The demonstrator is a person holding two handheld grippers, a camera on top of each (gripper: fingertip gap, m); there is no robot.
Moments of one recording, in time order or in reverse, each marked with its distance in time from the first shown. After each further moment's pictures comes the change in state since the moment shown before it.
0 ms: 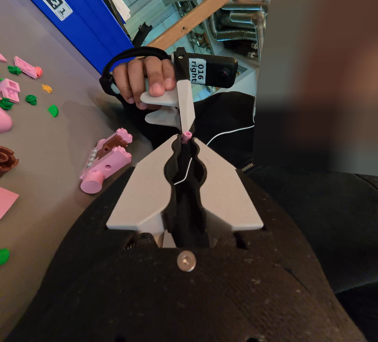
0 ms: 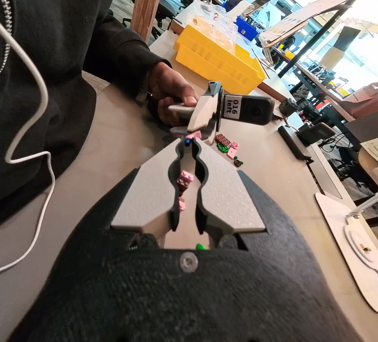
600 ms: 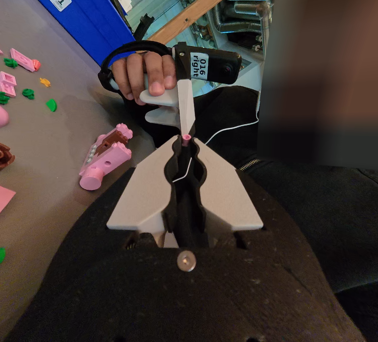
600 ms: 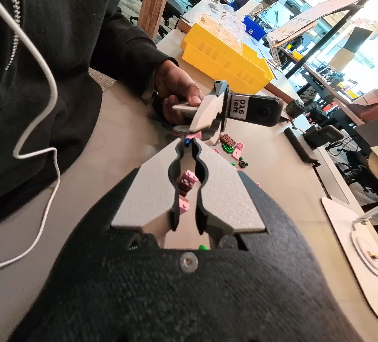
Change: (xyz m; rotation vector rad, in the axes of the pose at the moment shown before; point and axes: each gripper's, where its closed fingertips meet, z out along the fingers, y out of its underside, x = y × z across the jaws) left arm -0.001 0.006 0.002 -0.035 -0.015 -0.001; right arm -0.006 0.002 0.002 -0.003 -0.035 -0.010
